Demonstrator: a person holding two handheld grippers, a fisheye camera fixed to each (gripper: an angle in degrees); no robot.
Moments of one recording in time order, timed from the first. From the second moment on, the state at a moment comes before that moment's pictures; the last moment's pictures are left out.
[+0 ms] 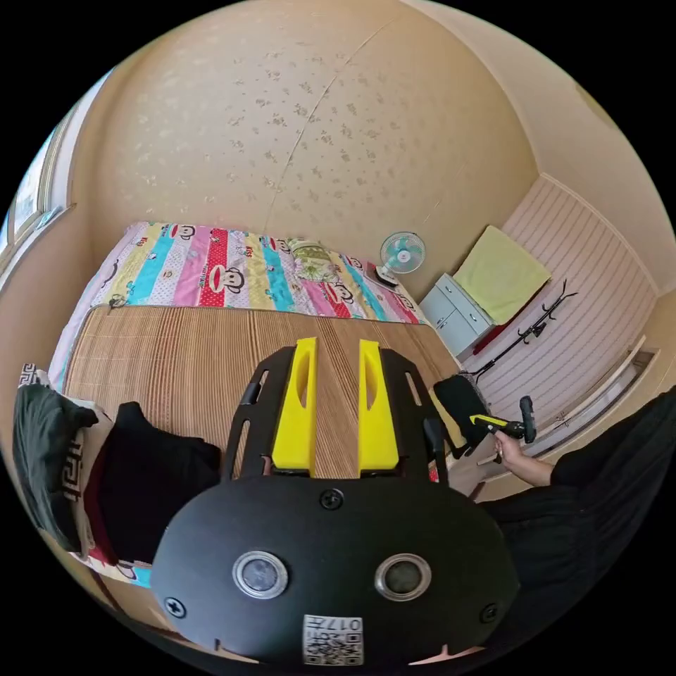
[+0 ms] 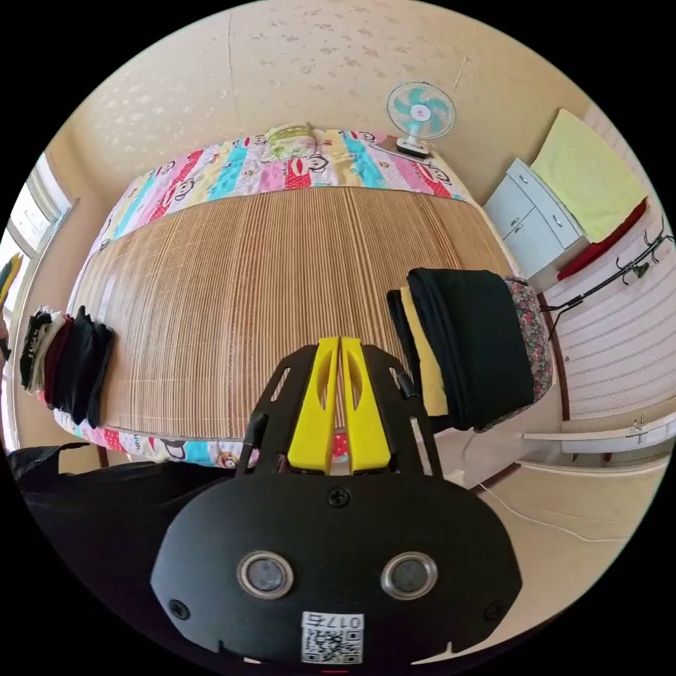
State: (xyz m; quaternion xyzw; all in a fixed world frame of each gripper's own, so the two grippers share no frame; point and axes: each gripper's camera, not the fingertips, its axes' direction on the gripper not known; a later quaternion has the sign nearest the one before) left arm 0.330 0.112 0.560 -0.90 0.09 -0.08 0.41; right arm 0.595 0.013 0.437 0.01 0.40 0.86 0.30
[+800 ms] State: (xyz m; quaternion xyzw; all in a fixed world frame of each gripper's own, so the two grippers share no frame) left arm 0.510 0.169 0.392 -0.90 0.02 -0.31 0.31; right arm 0.425 0.150 0.581 0.10 0.23 0.96 0.09
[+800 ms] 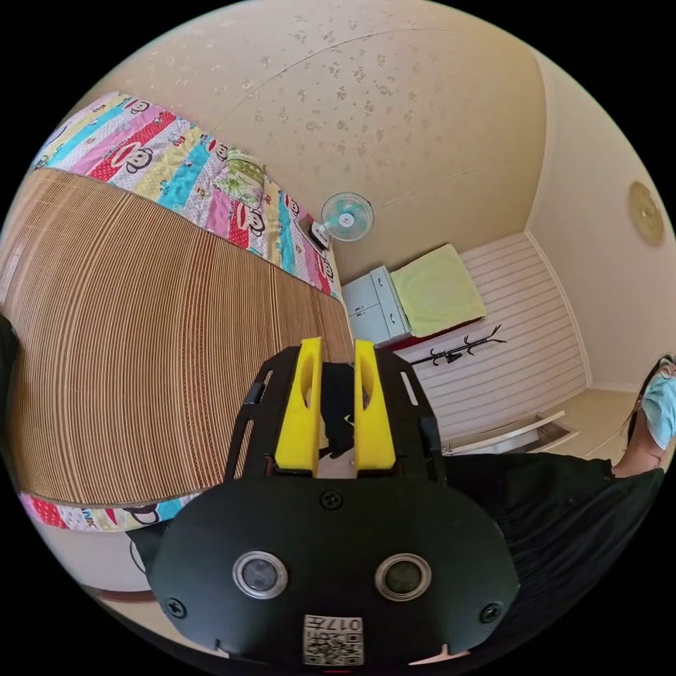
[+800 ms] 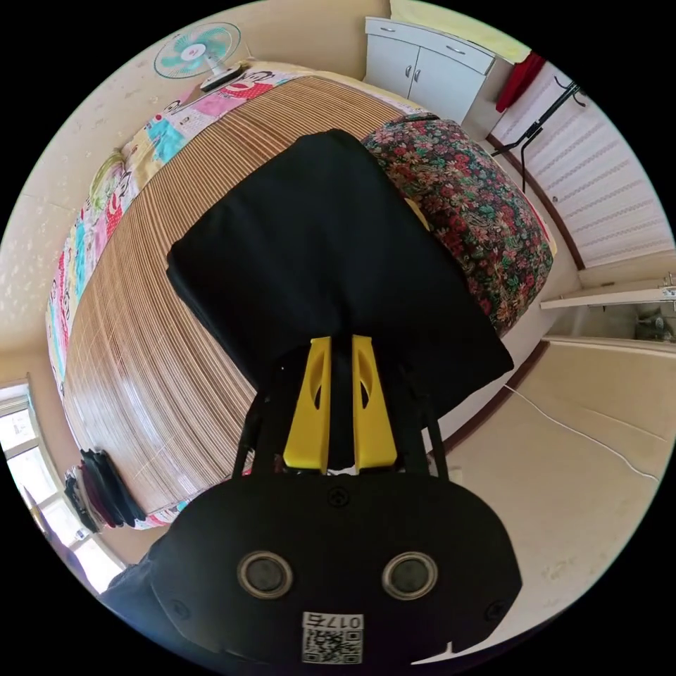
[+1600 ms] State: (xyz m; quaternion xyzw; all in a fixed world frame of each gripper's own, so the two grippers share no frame) left arm 0.411 0.125 0.391 -0.87 -0.03 -0.30 0.40; right arm 0.459 -0.140 0.378 0.43 0.46 0.61 0.48
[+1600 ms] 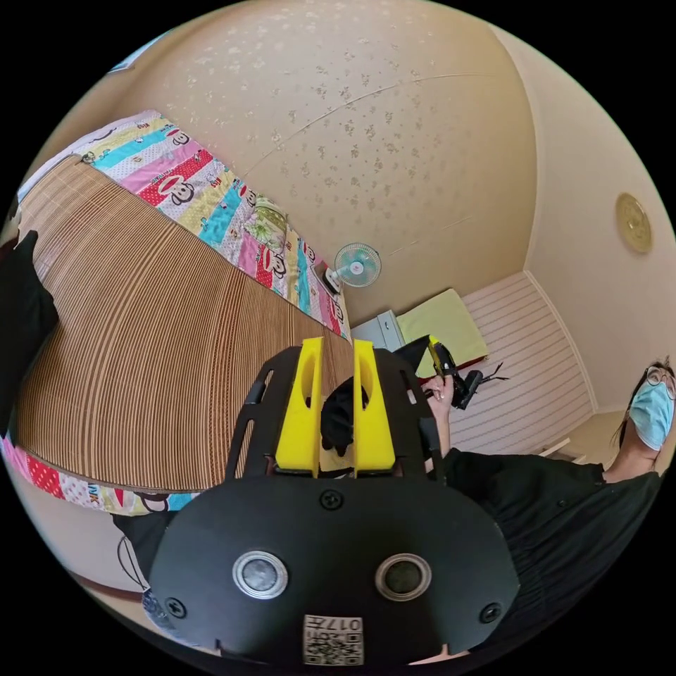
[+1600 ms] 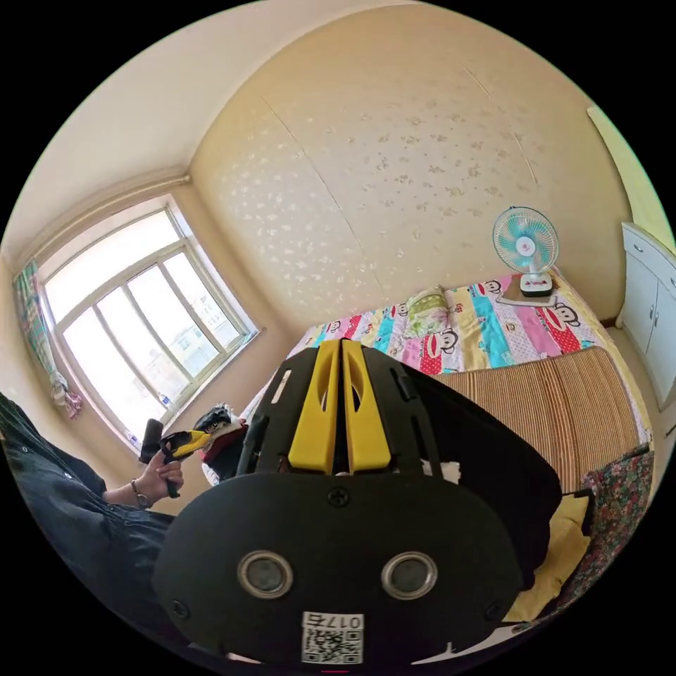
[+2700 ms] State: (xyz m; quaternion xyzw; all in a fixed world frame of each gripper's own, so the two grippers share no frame) left arm 0.330 0.185 0.315 -0.89 -0.13 -0.28 0.33; right arm 0.561 -0.035 0.612 0.34 -0.02 0.68 0.64
